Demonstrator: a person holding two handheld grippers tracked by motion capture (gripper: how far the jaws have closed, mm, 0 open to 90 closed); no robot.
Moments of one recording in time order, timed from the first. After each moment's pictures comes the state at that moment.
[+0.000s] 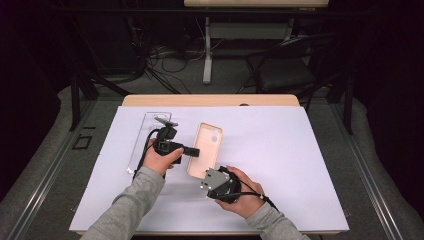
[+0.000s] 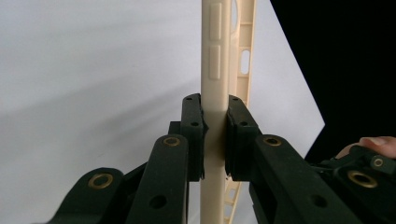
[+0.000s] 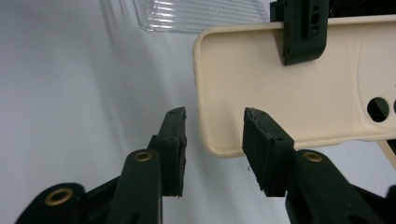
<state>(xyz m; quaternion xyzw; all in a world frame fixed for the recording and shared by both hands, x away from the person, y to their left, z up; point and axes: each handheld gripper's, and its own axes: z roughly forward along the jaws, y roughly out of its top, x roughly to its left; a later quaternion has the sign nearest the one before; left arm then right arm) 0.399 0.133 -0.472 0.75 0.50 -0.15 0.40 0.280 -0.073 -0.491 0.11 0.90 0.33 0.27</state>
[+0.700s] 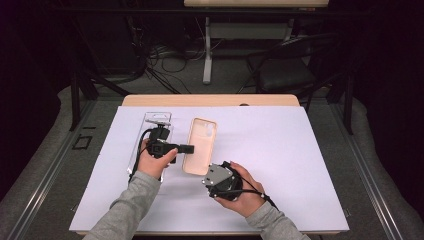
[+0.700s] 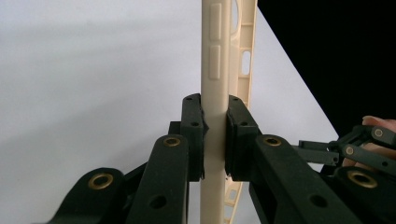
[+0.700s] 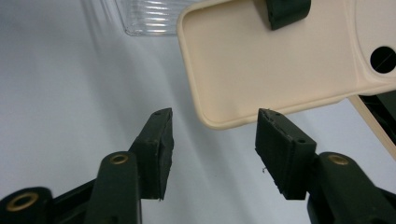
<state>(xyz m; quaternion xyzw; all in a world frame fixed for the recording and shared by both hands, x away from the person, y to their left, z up) 0.387 0.148 -0.465 0.75 0.48 -0.09 0.45 0.285 -0.076 -0.488 0.14 0.89 0.34 0.27</state>
